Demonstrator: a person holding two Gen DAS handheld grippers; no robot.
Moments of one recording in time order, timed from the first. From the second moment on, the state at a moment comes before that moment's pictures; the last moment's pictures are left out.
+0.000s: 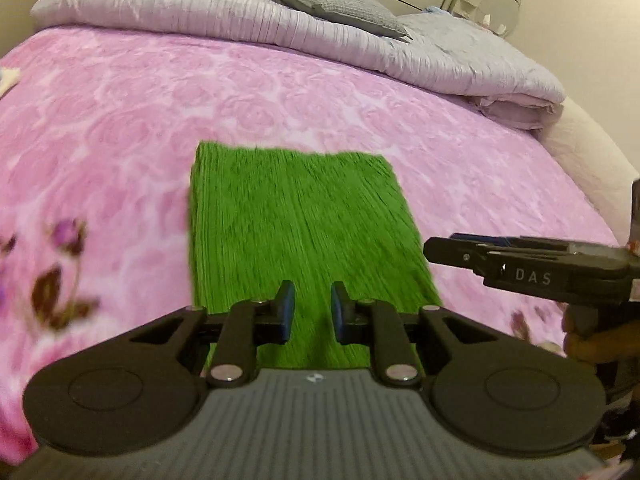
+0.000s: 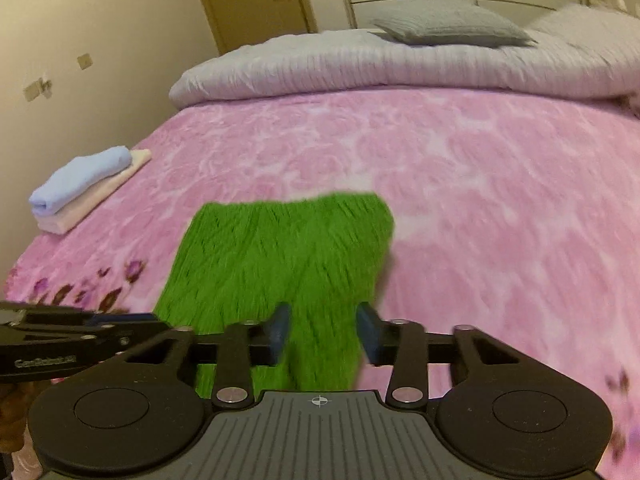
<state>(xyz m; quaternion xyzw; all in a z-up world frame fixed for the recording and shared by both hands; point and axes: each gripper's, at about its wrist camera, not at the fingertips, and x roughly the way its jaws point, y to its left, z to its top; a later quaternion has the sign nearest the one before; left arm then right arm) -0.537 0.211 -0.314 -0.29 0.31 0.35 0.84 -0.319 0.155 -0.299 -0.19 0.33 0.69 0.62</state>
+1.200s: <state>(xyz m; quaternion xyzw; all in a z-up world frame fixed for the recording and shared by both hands) -0.574 0.336 -0.351 -0.37 0.22 0.37 0.83 -0.277 0.266 -0.339 -0.15 0.39 0.67 0.61</state>
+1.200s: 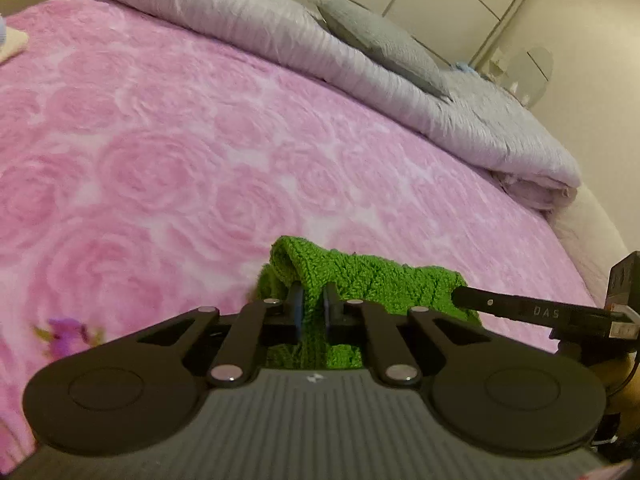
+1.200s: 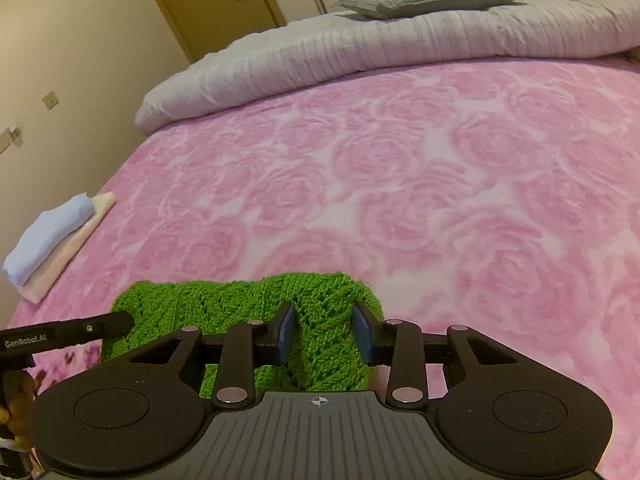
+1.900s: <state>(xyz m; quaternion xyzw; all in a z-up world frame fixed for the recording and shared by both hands) -0.598 0.260 -0.319 -0.37 0.22 0.37 0.83 -0.279 0.169 -0.316 -0.11 0.43 0.68 0.59</state>
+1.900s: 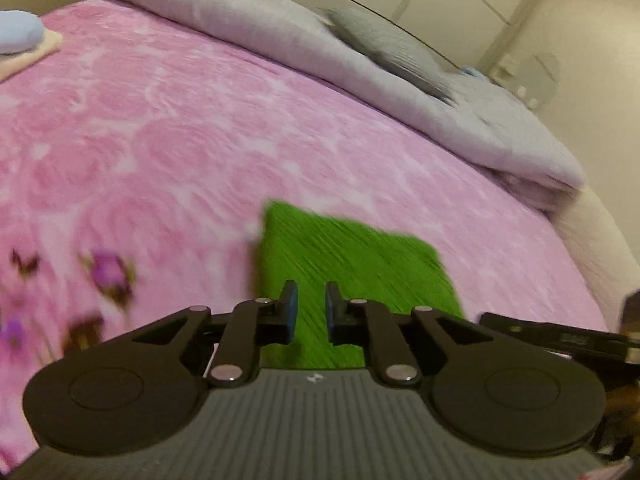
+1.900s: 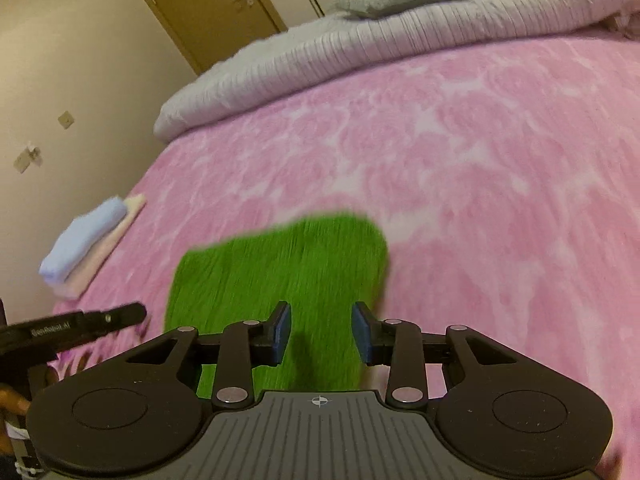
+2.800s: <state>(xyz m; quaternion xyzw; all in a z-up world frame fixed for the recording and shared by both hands) -0.579 0.125 -0.346 -0.33 0.34 0.42 0.77 -0.339 0.063 -0.340 -0.18 0.42 0.68 0.57</state>
